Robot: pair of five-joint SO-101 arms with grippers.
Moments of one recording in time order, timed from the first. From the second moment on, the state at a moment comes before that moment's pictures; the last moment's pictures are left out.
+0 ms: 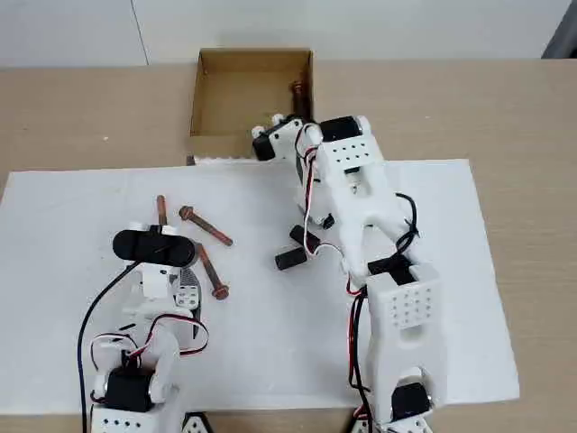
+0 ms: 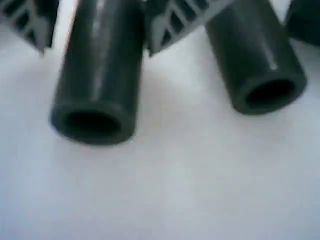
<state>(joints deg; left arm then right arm) 1.8 -103.1 93.1 61.9 3.4 -18.3 36.8 -31.5 91.3 25.6</state>
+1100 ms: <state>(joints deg) 1.8 -103.1 93.1 61.9 3.4 -18.5 35.5 -31.5 93.5 26.9</state>
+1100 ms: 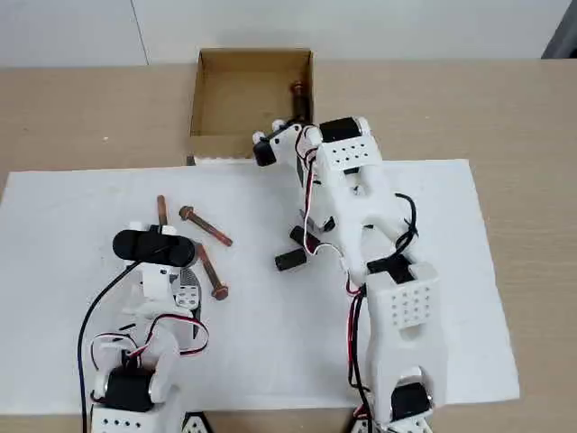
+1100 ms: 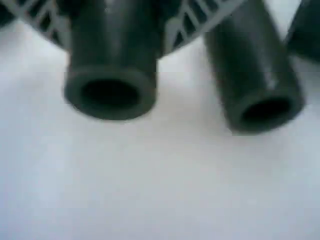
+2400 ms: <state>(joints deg) 1.8 -35.5 39.7 66.0 27.6 -14.9 -11.3 14.4 94.1 24.8</state>
